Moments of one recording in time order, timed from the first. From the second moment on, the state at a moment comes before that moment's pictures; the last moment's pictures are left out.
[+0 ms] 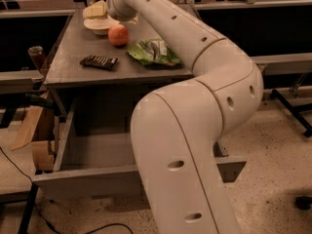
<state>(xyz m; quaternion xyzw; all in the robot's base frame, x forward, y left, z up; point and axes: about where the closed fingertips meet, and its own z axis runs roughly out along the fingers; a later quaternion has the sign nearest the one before) 0.892 0.144 0.933 -0.13 0.87 0.21 0.43</state>
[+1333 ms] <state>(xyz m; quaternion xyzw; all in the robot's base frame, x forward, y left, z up) 0.888 0.147 0.867 -0.13 0.92 0.20 0.32</state>
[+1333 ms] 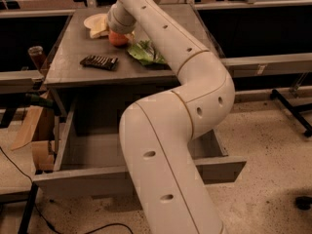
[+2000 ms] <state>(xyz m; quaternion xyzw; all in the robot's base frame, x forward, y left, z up) 0.893 0.143 0.867 -0.09 0.93 0.19 0.31</state>
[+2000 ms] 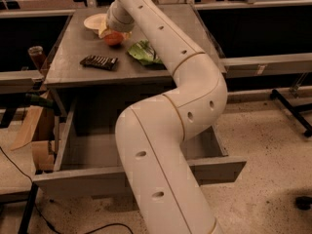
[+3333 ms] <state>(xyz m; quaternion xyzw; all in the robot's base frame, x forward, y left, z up) 0.834 0.064 1.028 -0.18 0.84 0.23 0.45</state>
